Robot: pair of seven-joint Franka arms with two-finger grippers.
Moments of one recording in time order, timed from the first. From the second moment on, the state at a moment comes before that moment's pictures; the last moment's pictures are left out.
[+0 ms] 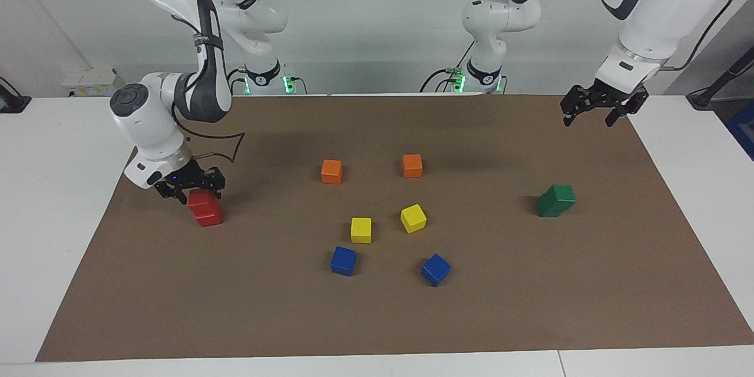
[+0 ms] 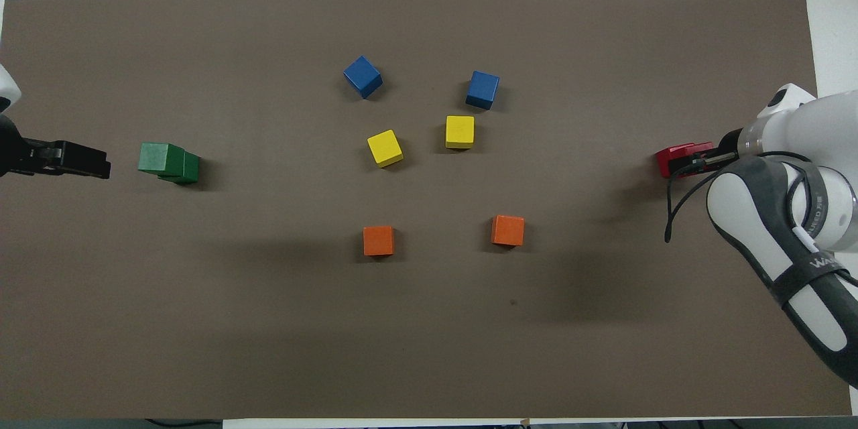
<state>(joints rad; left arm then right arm) 0.02 -0.05 -0.05 -1.71 0.02 1.66 0.10 -0.14 0.16 0.03 -2.09 0.03 2.30 -0.28</state>
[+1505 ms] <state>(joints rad) -0.01 -0.03 -0.04 -1.60 0.02 1.58 0.10 -0.11 0.04 0.09 -1.62 0.03 1.74 -0.20</state>
